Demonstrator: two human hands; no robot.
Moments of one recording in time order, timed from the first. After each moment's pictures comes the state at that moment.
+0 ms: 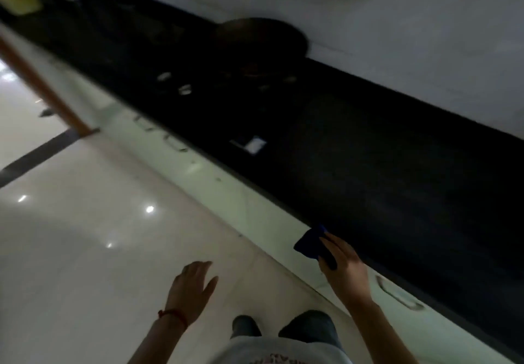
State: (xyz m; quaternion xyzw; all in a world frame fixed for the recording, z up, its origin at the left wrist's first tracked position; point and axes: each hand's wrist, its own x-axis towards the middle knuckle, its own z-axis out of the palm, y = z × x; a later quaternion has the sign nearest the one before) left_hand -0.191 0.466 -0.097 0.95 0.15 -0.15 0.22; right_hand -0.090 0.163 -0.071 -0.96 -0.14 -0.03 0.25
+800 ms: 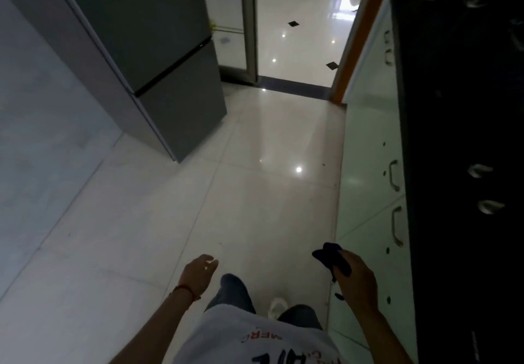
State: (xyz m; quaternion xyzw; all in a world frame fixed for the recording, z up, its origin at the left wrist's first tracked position) left_hand -0.278 0.625 -0.119 0.53 0.73 -0.01 0.44; right_hand 0.052 0.561 -0.100 -0.77 -0.43 0.38 0.28
